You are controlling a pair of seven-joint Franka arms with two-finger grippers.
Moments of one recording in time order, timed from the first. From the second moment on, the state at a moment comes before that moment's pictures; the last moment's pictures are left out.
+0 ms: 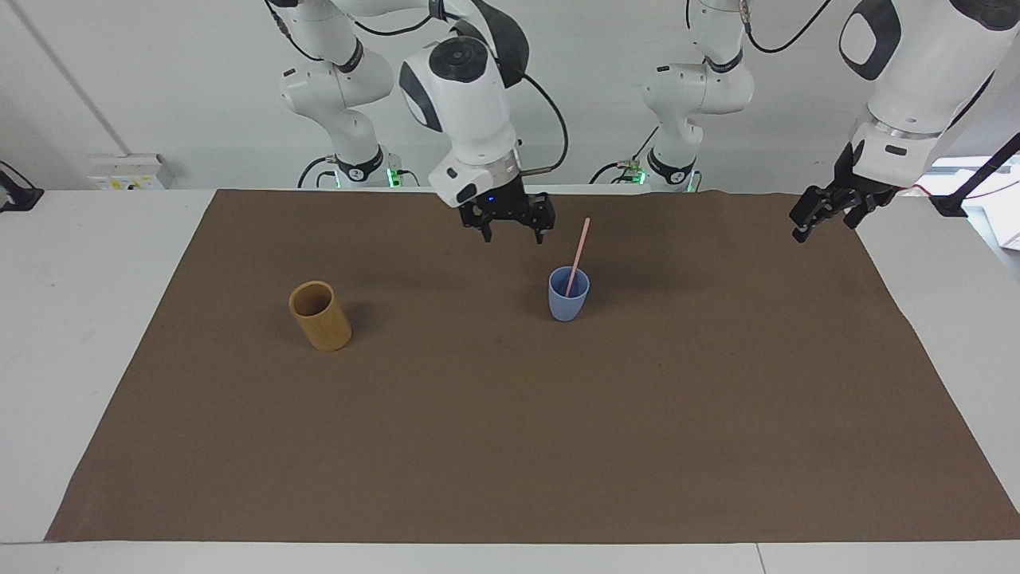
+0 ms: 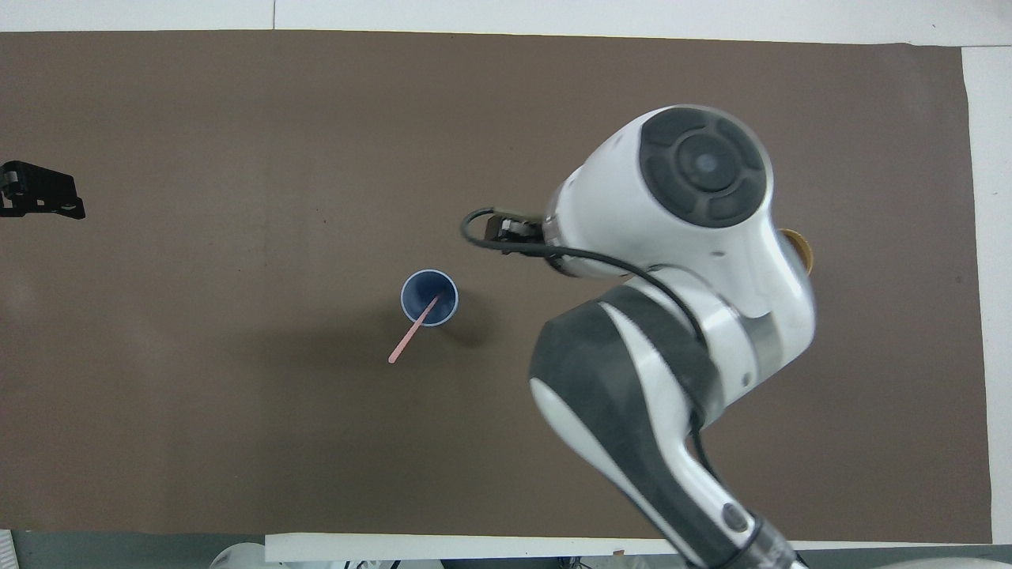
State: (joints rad) left arm -0.15 -0.10 0.07 -1.74 0.06 1.67 -0.24; right arm 0.25 0.12 0.24 -1.69 0.09 1.90 0.67
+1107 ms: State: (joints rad) left arm -0.15 -0.10 0.07 -1.74 0.06 1.67 -0.24; right arm -0.26 0.01 0.18 -1.46 -0.07 1.38 -0.12
